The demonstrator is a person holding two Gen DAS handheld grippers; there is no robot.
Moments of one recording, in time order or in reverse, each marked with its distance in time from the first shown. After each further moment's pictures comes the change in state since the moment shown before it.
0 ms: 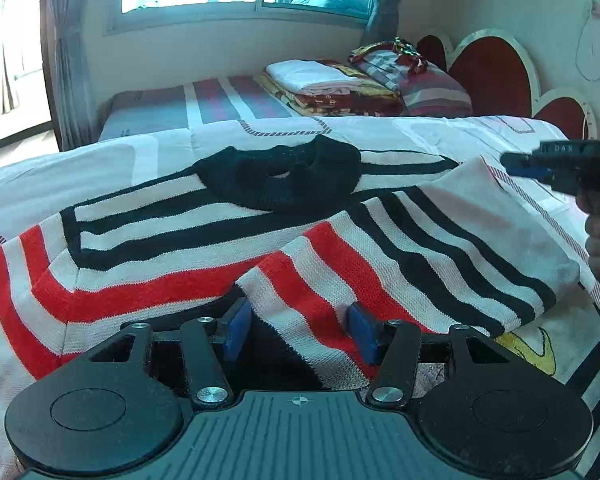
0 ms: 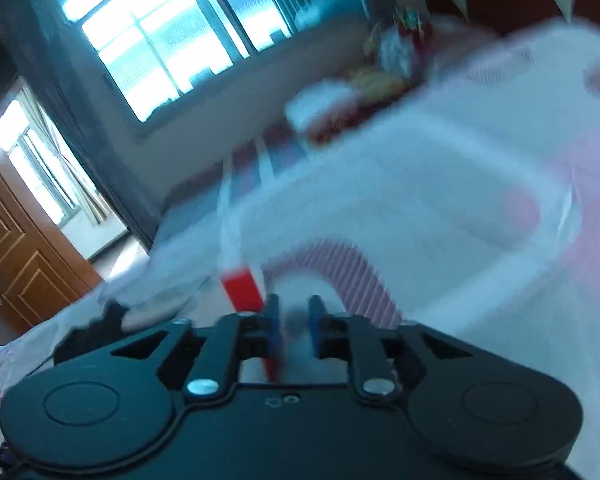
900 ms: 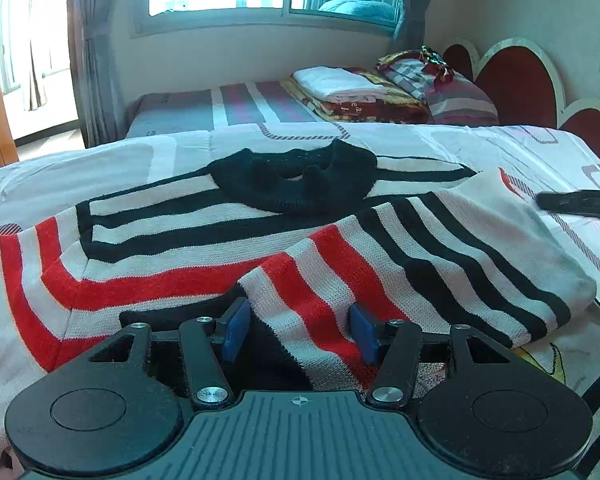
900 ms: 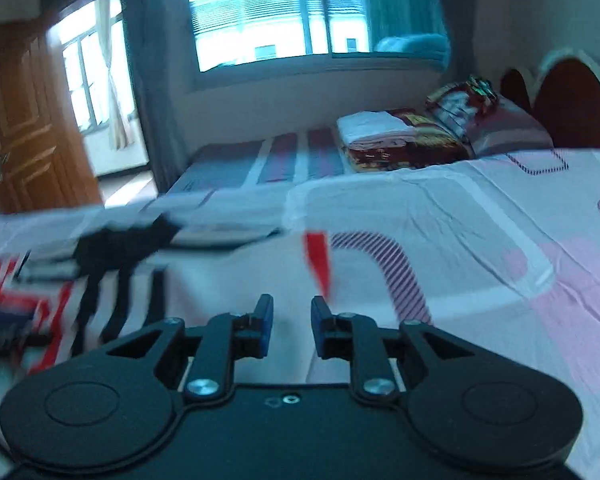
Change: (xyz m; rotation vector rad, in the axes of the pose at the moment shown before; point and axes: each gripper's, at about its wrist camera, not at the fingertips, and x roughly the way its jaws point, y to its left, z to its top) left arm 0.003 -0.013 -0.004 -0.036 -0.025 0.084; right arm -0.034 0.063 -0.020 -0.347 0.044 -0.058
